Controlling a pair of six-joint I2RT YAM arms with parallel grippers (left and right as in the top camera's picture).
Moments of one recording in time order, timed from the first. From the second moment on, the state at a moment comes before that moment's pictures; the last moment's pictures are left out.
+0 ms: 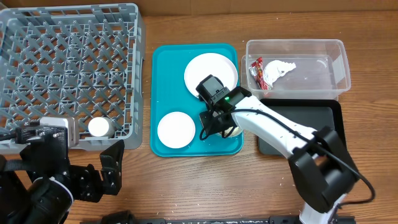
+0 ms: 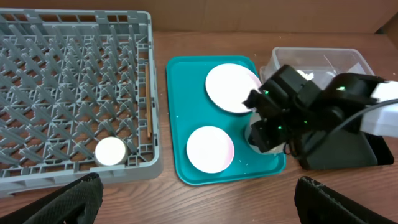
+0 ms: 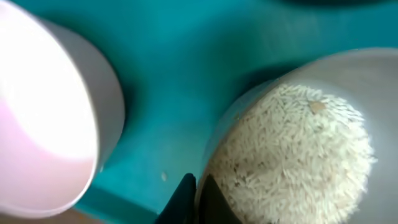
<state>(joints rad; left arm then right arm) 0.22 0.96 1.92 -1.63 0.37 0.09 0.67 1.88 1.35 -0.82 -0.12 0.37</state>
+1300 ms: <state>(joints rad) 0.22 0.96 1.92 -1.63 0.37 0.09 -0.35 1.65 0.96 -0.72 -1.39 0.15</state>
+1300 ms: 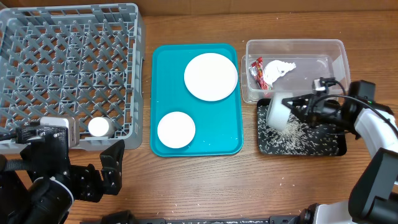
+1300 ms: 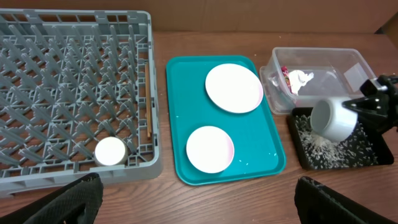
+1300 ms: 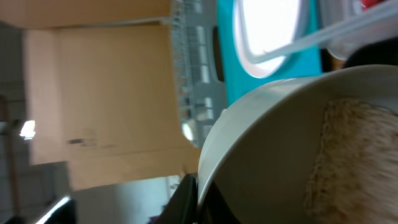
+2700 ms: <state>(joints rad) 0.22 0.96 1.92 -1.63 0.37 0.09 0.02 1.47 1.22 -1.13 -0.94 -0.03</state>
